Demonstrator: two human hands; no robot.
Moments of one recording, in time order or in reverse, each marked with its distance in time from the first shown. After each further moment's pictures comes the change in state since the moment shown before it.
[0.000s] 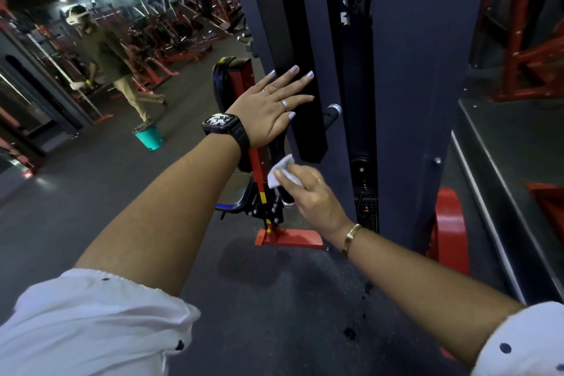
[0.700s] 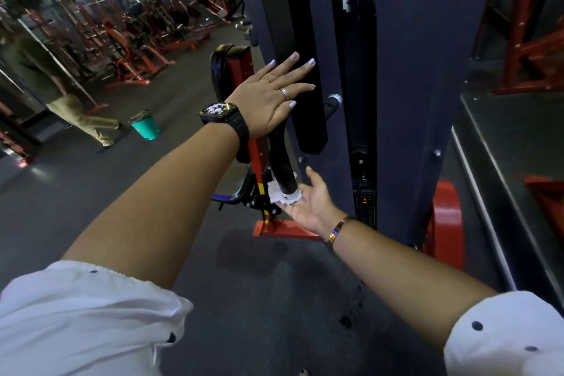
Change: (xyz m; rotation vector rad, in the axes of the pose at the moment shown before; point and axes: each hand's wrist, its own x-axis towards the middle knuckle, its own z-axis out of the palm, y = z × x) left_hand -0.001 0.000 0.000 -0.089 -0.017 -0.028; right_hand 0.017 -0.022 -0.002 1.641 0.123 1.785
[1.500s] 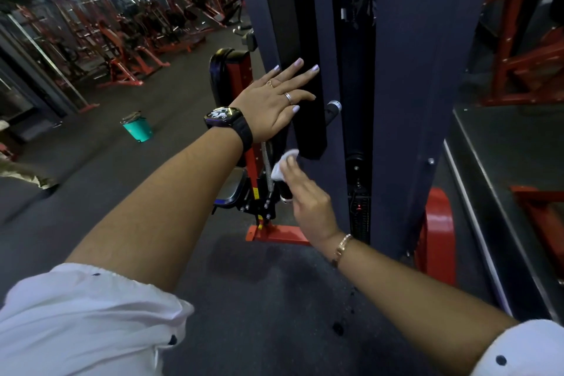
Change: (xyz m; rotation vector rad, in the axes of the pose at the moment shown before) left_hand 0.001 0.001 0.002 -0.069 0.048 0.010; right_hand -0.007 0.015 -0.016 -1.529 0.051 -1.662
